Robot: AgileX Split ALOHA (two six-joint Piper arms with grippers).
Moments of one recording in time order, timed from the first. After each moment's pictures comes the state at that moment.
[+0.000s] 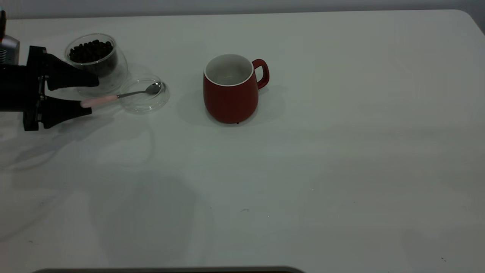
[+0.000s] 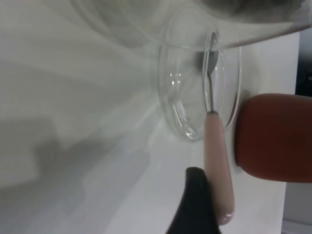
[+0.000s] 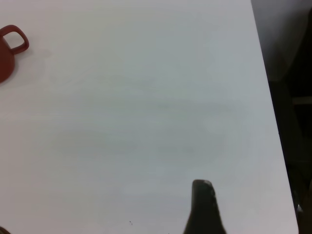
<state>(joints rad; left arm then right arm) 0.35 2.49 -1.10 -1.62 0.91 1.43 -0.05 0.03 -0.47 0.04 1.12 -0.08</state>
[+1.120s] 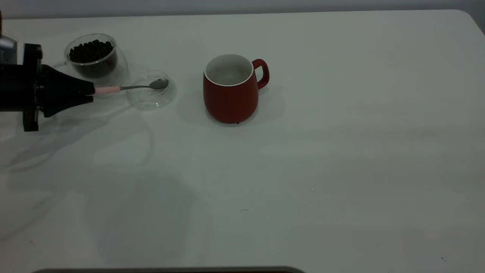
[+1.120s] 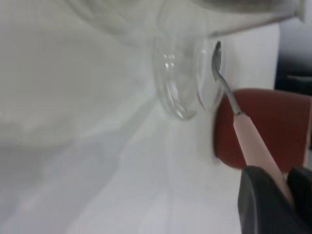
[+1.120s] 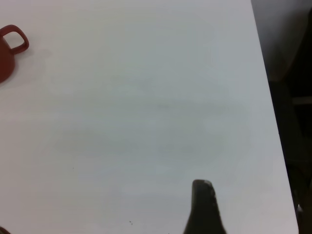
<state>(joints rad) 0.39 2.49 -1.10 -1.58 0.99 1.40 -0.05 0.03 -0.47 0.04 1.12 -0.08</state>
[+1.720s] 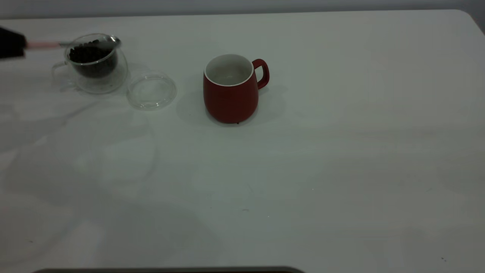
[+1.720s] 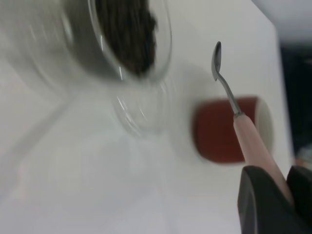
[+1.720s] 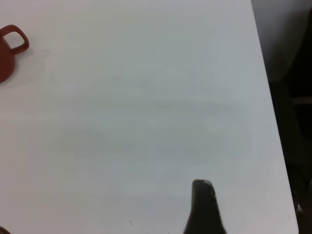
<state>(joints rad) 0.51 2.16 -1.10 -1.33 0.96 1.32 -0.05 0.03 -0.47 0.04 1.12 -0.08</state>
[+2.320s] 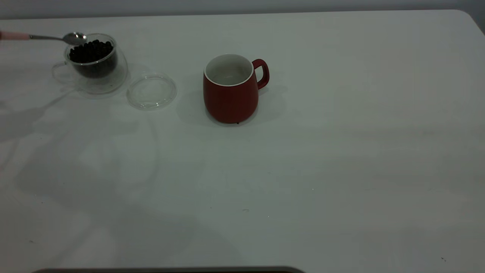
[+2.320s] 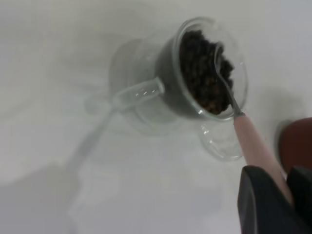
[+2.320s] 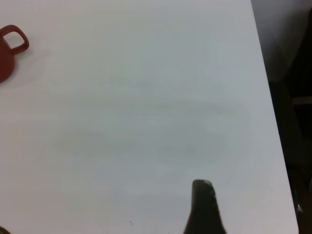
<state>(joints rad) 0.51 2.11 -1.10 -1.31 0.76 1.41 -0.05 0.03 -0.47 0.04 1.12 -0.08</state>
